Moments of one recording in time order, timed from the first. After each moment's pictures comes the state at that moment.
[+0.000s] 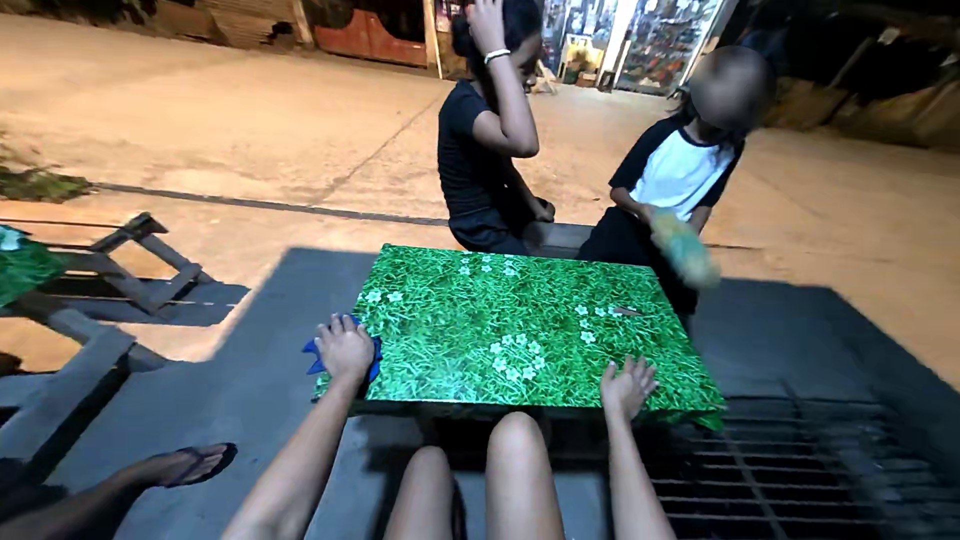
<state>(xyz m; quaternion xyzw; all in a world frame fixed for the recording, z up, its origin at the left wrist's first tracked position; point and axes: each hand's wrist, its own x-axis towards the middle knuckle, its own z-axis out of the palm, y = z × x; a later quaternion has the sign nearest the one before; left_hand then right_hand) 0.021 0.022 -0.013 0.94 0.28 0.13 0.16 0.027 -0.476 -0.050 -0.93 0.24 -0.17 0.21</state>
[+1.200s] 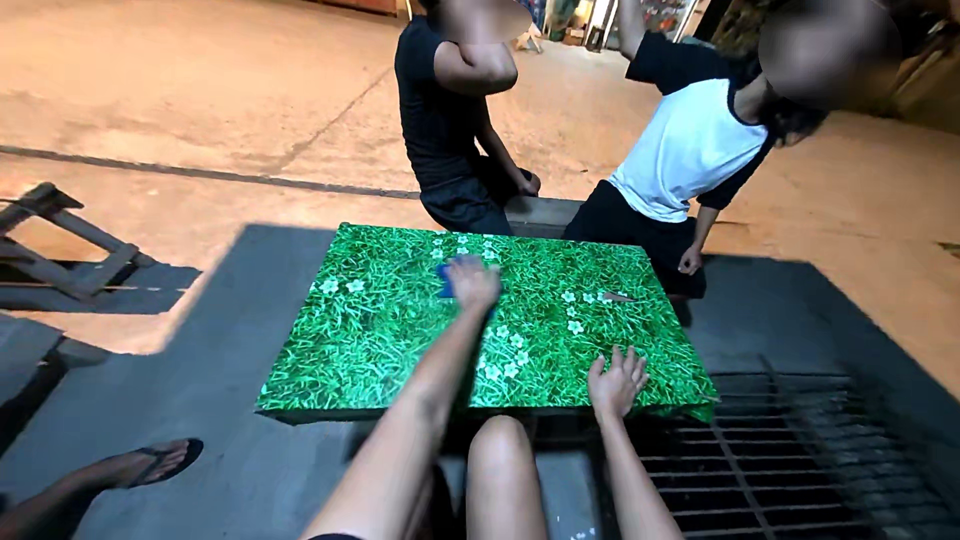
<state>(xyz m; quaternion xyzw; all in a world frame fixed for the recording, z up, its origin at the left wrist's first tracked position) 0.185 -0.219 0.006 0.96 0.09 0.10 0.24 0.032 -0.475 -0.047 -0.94 0.22 -0.16 0.19</state>
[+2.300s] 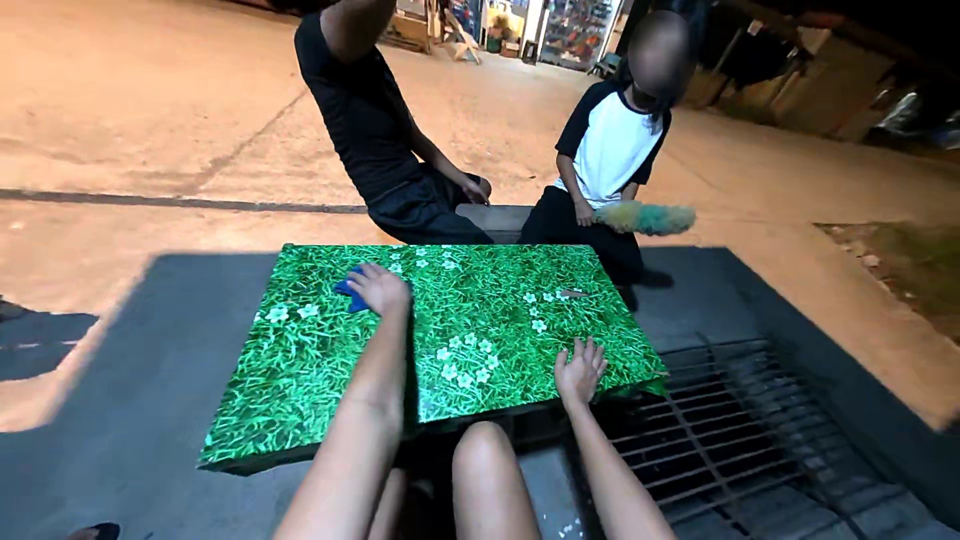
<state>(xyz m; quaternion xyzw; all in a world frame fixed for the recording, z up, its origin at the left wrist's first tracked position) 0.211 -0.135 0.001 0.95 0.24 0.13 0.17 0.032 -0.470 -0.043 -0.94 0.25 -0.12 0.19</state>
